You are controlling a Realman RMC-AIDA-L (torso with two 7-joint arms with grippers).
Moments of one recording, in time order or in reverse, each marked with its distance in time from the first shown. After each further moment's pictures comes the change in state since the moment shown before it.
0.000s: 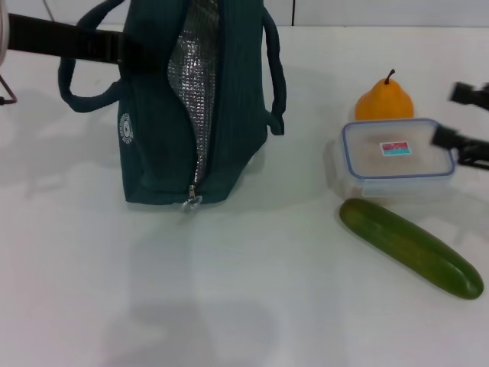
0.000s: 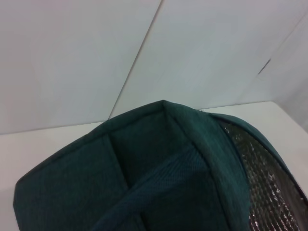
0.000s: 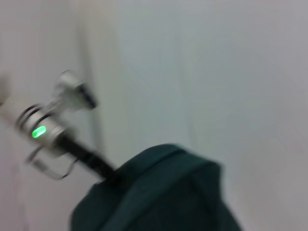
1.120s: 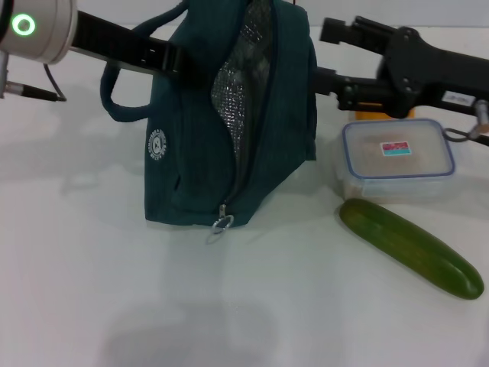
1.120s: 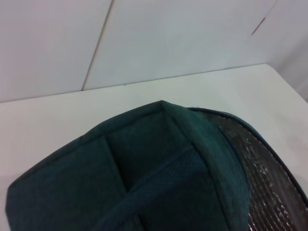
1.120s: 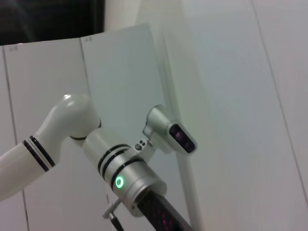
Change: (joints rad) left arm -0.071 0.002 0.180 0.025 0.068 0.004 -0.177; right arm 0.307 0.033 -0.155 0.170 0.122 0.009 0.006
